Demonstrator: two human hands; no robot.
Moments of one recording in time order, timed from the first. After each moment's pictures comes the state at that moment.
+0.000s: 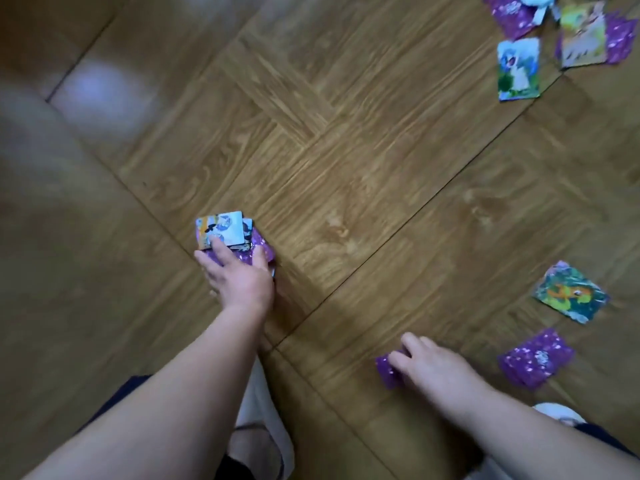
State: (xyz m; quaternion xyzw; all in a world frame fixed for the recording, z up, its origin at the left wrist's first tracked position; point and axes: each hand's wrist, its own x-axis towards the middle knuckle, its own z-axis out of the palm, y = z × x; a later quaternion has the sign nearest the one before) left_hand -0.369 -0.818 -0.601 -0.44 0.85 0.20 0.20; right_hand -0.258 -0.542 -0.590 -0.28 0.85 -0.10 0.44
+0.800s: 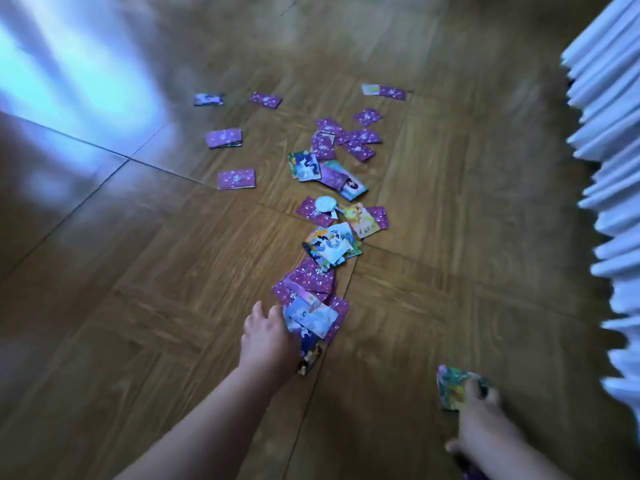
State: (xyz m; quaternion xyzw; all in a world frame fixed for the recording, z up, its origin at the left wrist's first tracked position) left_hand -0.530 -0.645 -0.570 0.06 0.94 0.18 0.30; right_hand -0.318 -0.421 -0.591 0.48 0.80 -0.12 0.34
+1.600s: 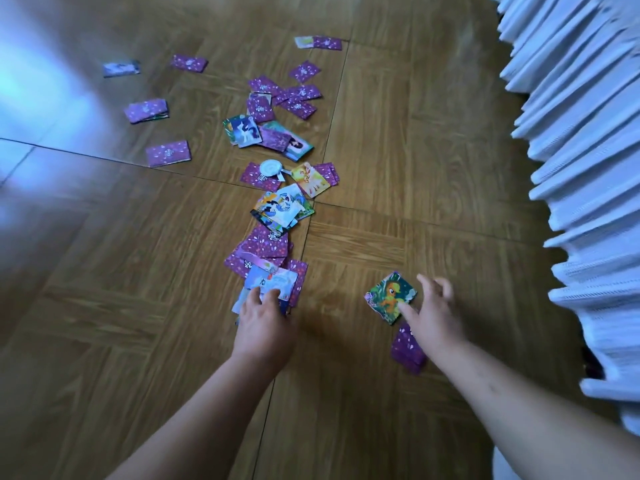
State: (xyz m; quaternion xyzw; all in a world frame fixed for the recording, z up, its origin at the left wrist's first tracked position) left_hand -0.483 -0.620 -0.577 0.14 0.92 0.19 0.31; right_hand -0.337 -0.409 -0.599 0.49 0.84 -0.21 0.08
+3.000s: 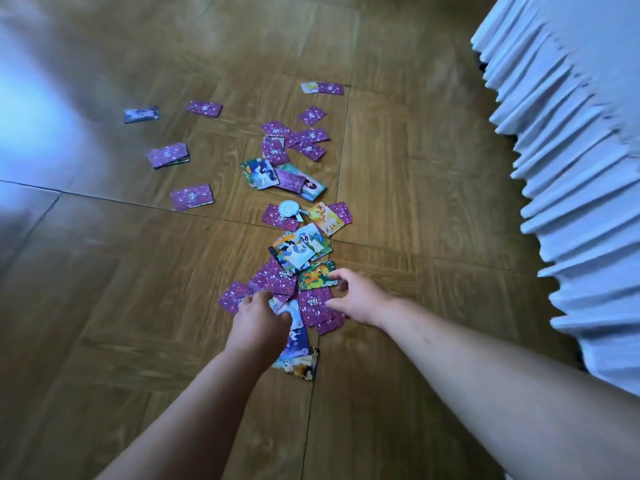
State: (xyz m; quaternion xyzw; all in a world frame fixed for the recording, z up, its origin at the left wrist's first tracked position) left_hand -0.565 -0.640 -0.517 0.11 0.90 0.25 0.33; right_hand -0.498 -0.470 -0.530 0.33 0.85 -0.36 0.18
